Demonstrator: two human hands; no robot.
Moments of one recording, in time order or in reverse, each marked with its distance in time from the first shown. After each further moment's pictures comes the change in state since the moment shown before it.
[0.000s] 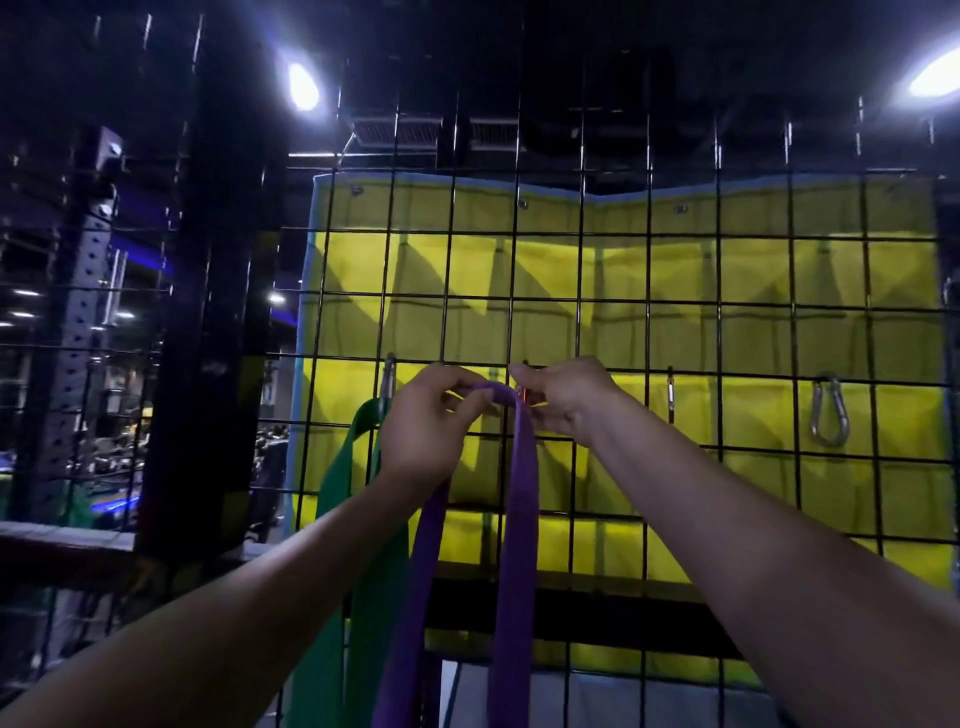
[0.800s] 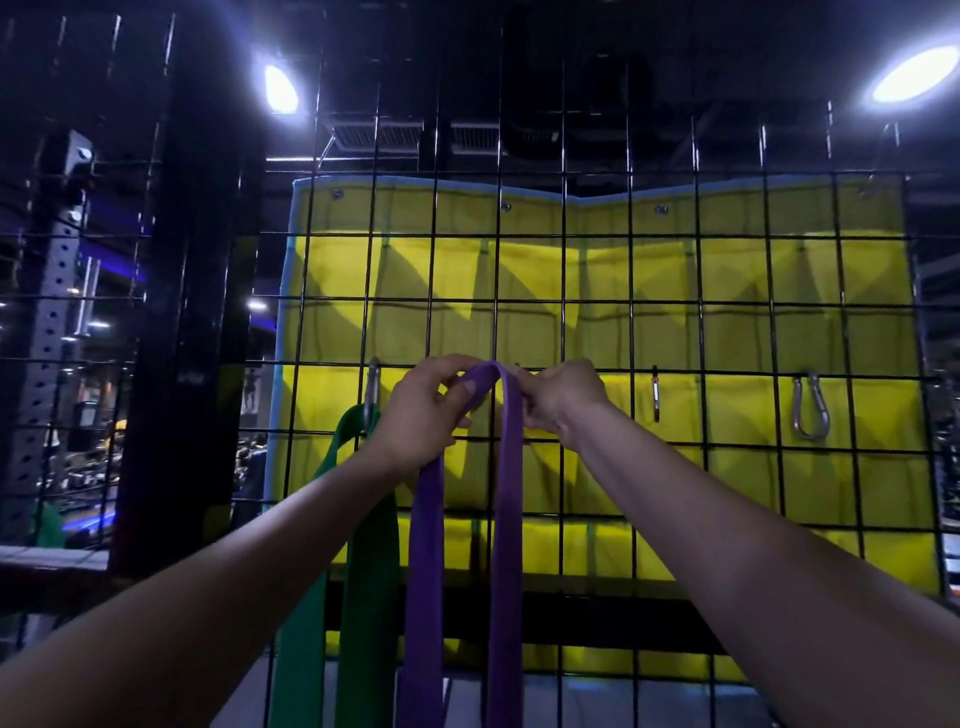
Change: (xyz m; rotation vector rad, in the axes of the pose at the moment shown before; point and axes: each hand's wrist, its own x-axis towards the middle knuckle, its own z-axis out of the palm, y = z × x) left_hand 0.019 0.007 -0.006 -0.043 -0.274 -0.030; right_hand 0.011 0.010 0.002 0.043 0.103 -0.083
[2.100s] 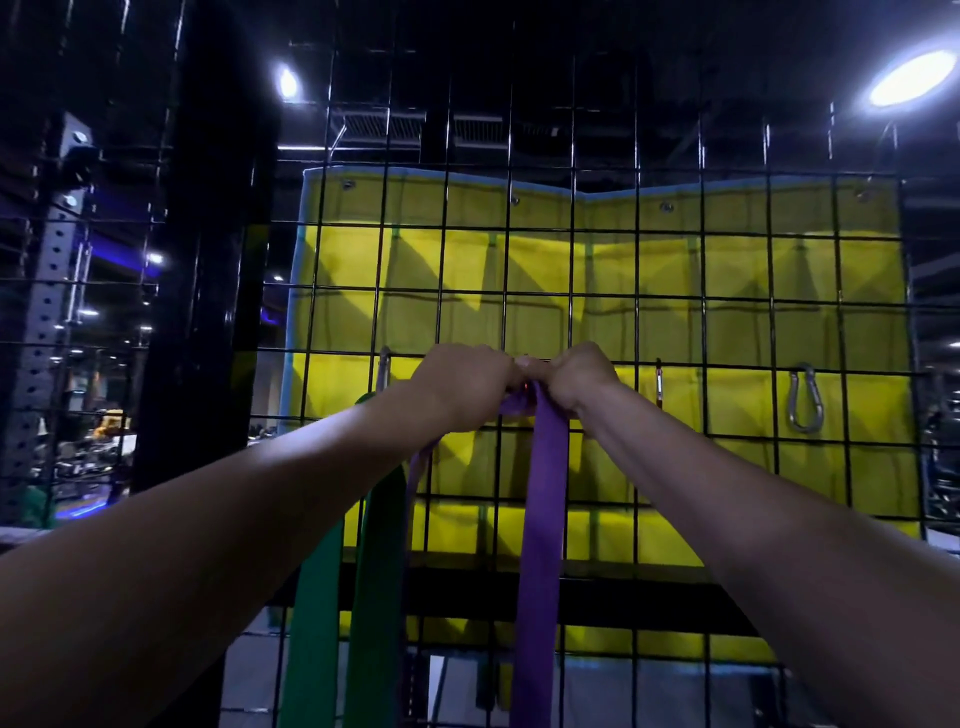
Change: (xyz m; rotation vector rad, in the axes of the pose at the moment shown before) left_hand 0.018 0.037 0.001 1.102 -0.294 0.376; right_hand 0.004 -0.007 -0.009 -0.449 0.033 -0.078
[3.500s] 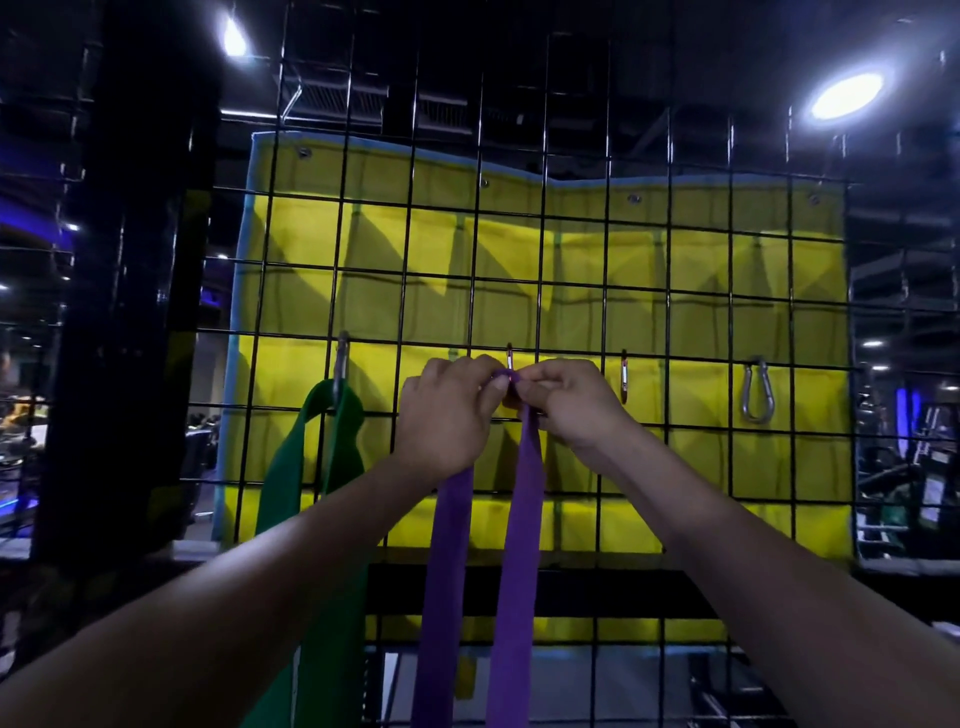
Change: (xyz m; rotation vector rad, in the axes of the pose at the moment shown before) left_hand -0.012 0.032 0.048 -0.589 0.305 -0.289; right_hand -0.045 0.029 -0.016 0.273 -0.083 -0.209
